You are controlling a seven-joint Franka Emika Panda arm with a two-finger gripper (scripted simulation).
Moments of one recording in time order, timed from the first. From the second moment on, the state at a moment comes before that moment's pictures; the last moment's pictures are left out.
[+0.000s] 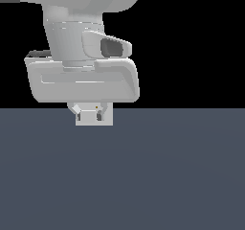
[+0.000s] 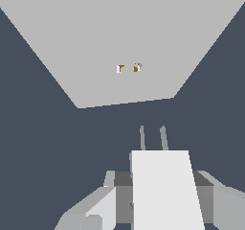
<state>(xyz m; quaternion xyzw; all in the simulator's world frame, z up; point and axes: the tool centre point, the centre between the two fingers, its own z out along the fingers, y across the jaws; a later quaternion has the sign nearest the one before) -0.040 0.067 0.082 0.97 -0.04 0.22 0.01</state>
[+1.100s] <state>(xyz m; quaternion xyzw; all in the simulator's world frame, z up) -0.037 0.073 0.100 0.98 0.02 0.22 -0.01</state>
